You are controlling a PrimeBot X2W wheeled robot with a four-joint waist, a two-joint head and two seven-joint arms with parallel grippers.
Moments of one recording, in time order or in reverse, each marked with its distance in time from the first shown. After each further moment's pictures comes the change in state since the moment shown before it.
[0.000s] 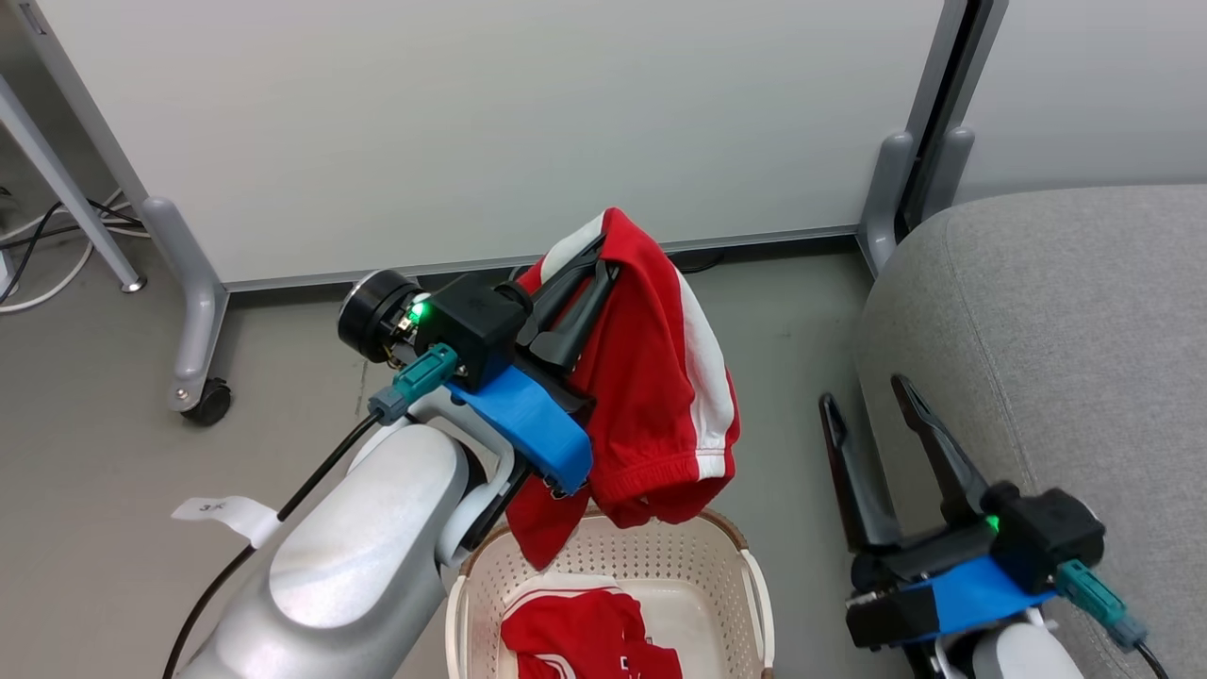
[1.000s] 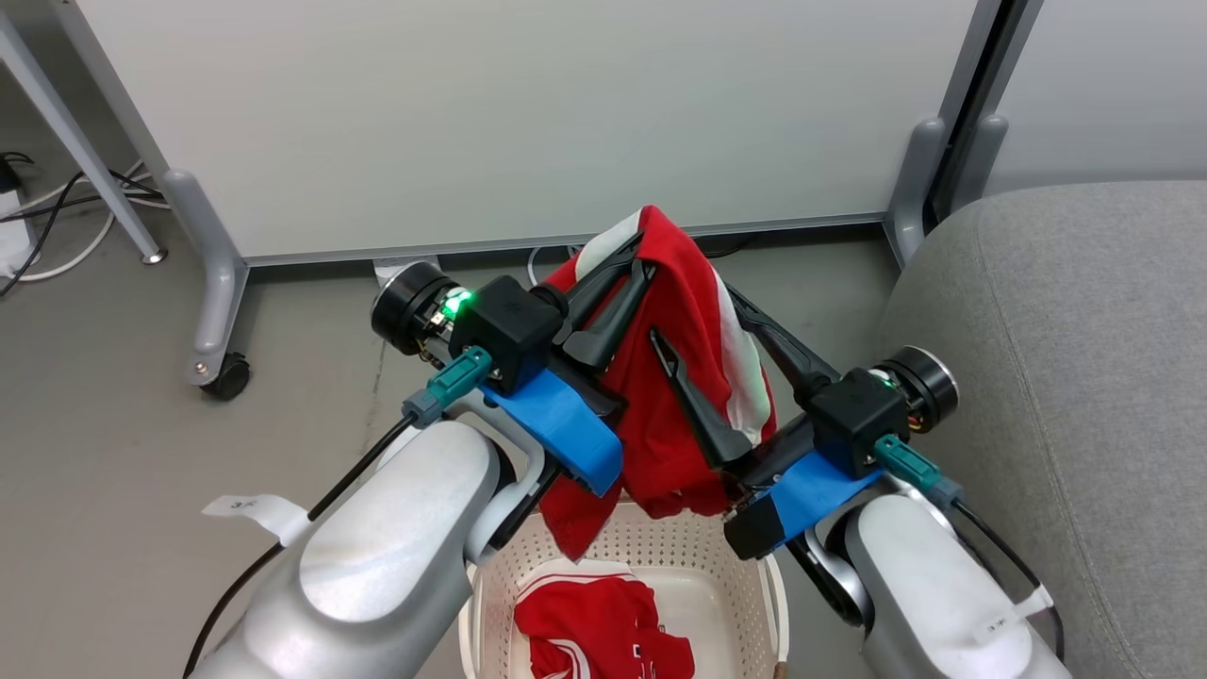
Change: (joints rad) left arm -0.028 -0.029 -0.044 0.015 -0.001 0.006 -0.030; right arm -0.360 -0.003 0.266 0.245 -0.078 0.001 0.000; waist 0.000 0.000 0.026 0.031
